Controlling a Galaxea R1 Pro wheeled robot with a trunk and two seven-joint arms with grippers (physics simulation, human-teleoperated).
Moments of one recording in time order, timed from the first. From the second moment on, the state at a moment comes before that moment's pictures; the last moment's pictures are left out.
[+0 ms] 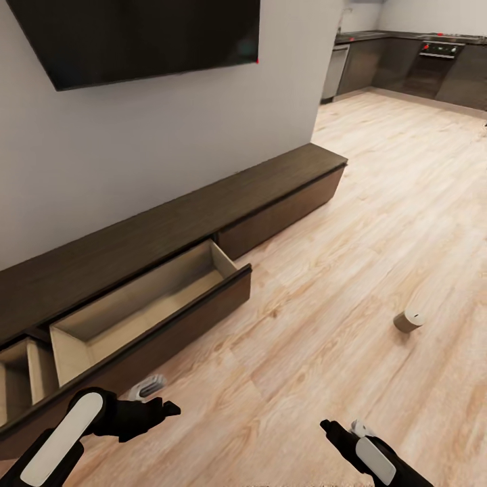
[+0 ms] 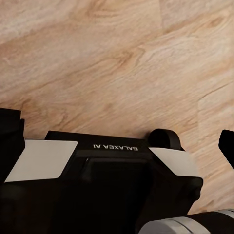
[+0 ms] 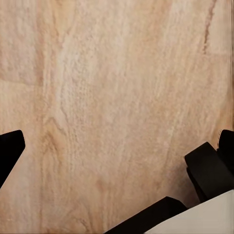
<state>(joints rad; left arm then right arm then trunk) -0.28 0.31 -0.24 -1.41 1.39 0.99 0.62 -0.48 -0.15 0.36 -0.41 -1.16 0.18 -0.15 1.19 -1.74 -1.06</state>
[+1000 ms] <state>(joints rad) -0.28 0.31 -0.25 -1.41 1.39 0.99 0.61 -0.48 -0.15 0.36 -0.41 -1.16 0.16 -0.15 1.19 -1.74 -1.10</state>
